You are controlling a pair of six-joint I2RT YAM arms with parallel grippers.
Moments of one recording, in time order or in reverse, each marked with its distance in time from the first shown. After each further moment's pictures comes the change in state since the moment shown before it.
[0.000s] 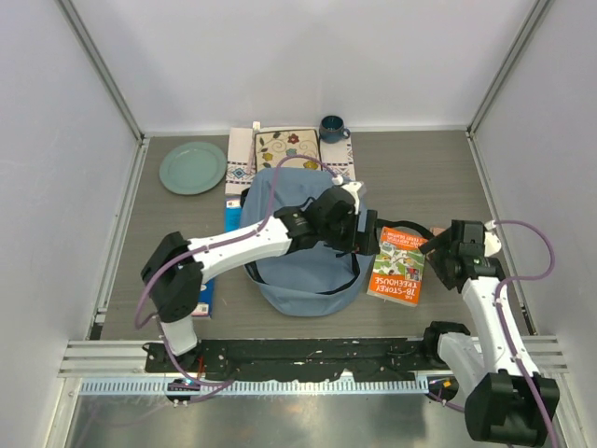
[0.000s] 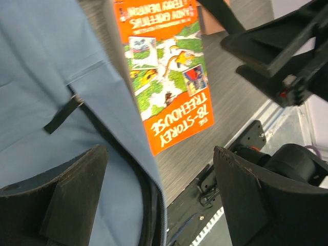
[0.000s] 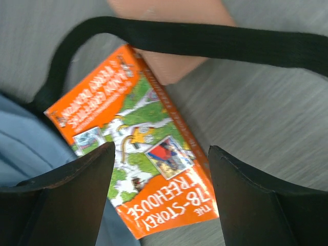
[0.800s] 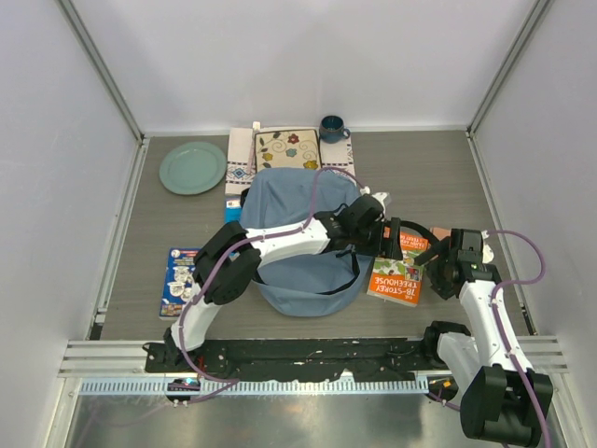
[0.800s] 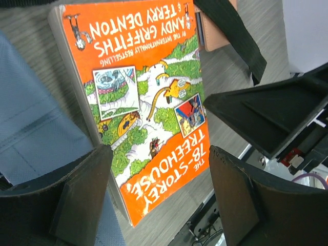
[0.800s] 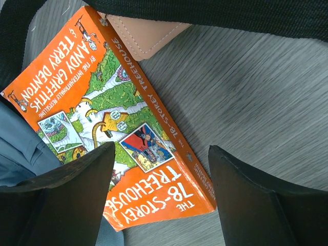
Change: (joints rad) left arm -0.037 0.369 0.221 0.126 0.096 -0.076; right arm -0.099 0.004 -0.114 0.021 -0.131 -0.056
